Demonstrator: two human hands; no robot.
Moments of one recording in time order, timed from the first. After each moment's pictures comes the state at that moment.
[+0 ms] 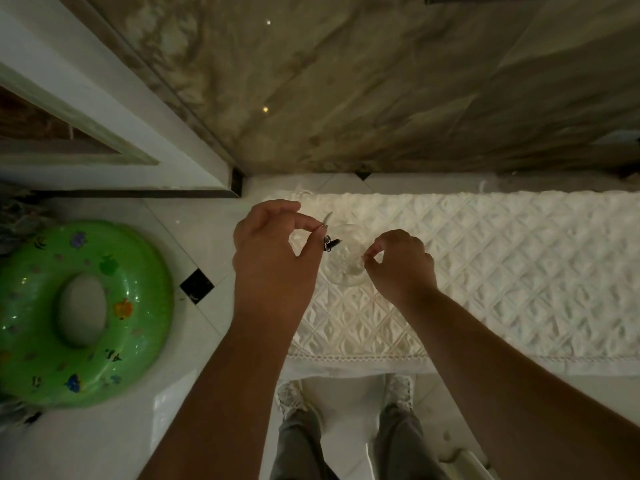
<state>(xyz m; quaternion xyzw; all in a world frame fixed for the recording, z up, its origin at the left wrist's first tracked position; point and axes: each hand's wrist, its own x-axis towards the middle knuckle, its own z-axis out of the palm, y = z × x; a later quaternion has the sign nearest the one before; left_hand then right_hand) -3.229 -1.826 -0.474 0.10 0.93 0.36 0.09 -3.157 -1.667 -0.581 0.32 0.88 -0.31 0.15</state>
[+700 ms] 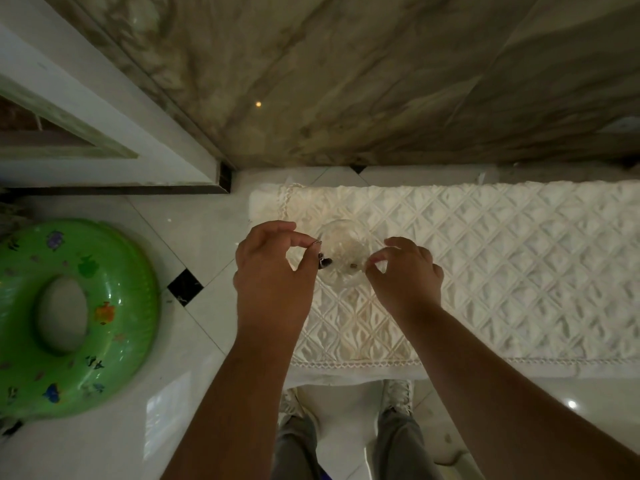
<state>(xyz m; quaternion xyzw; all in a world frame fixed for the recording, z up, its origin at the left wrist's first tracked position) -3.216 -1.828 -0.541 0.06 0.92 0.36 0.11 -3.137 -1.668 -0.618 0.36 0.88 -0.28 0.15</state>
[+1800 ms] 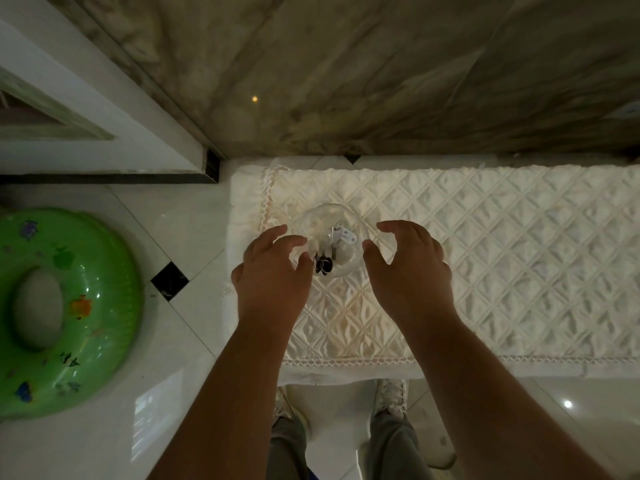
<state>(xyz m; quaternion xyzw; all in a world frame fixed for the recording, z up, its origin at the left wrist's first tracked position) -3.199 -1.827 -0.623 0.07 0.95 0.22 0.20 -3.120 -1.669 -0.599 0.38 0.86 -0.34 0.06</state>
